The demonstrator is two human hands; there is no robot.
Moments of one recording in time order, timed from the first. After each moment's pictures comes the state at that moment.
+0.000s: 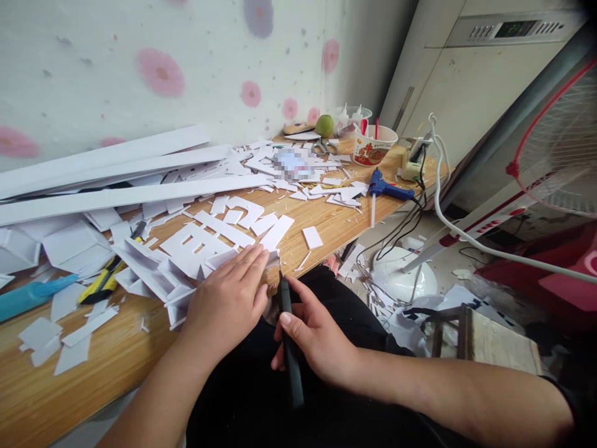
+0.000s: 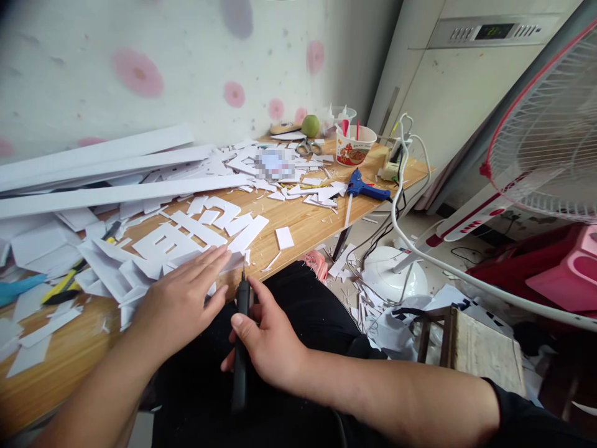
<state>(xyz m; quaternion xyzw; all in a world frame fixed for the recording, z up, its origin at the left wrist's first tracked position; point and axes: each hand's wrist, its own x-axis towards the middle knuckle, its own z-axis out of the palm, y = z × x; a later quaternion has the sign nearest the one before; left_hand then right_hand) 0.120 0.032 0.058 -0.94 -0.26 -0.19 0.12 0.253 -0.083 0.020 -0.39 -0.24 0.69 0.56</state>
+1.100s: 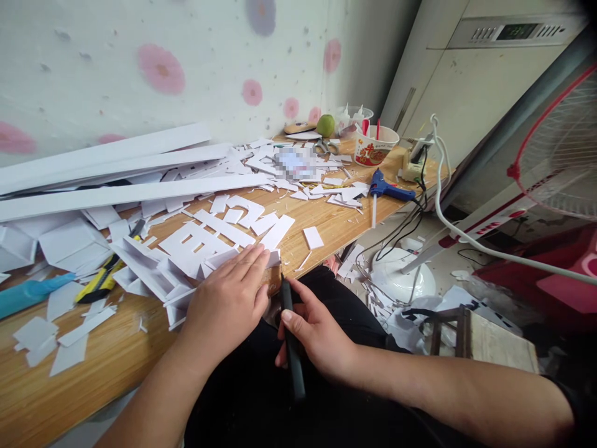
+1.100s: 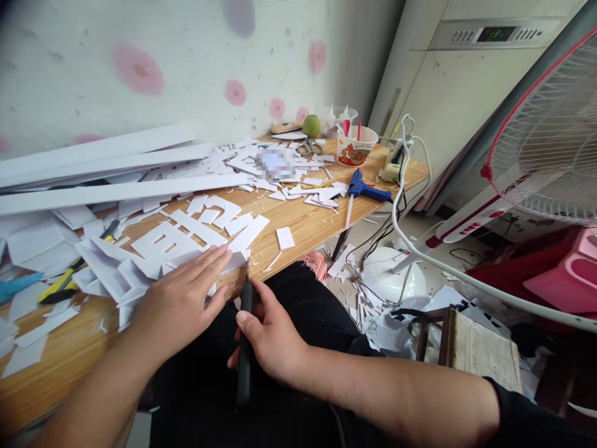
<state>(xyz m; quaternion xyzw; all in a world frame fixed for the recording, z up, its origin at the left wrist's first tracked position) 0.119 0.031 0.057 -0.94 -0.26 -0.20 0.14 0.255 -0.077 0.010 -0.40 -0.24 0.70 0.55</state>
